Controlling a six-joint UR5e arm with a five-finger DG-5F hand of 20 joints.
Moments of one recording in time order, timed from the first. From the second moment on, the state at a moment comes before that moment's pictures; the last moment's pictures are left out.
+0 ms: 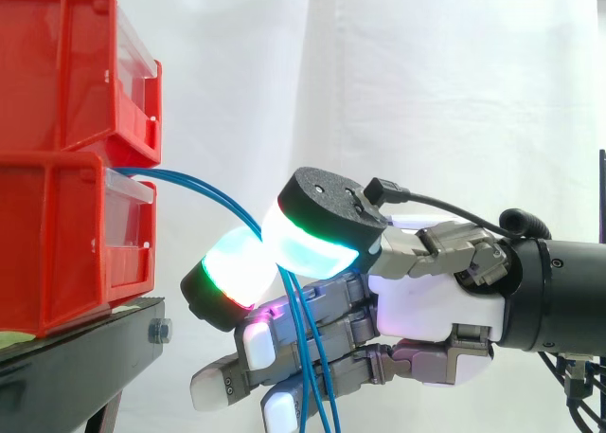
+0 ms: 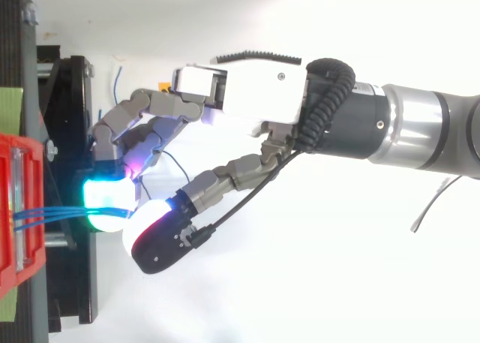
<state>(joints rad) 0.10 -2.39 -1.18 -2.62 -1.39 -0.20</state>
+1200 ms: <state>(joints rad) 0.11 -2.39 -1.18 -2.62 -1.39 -0.20</state>
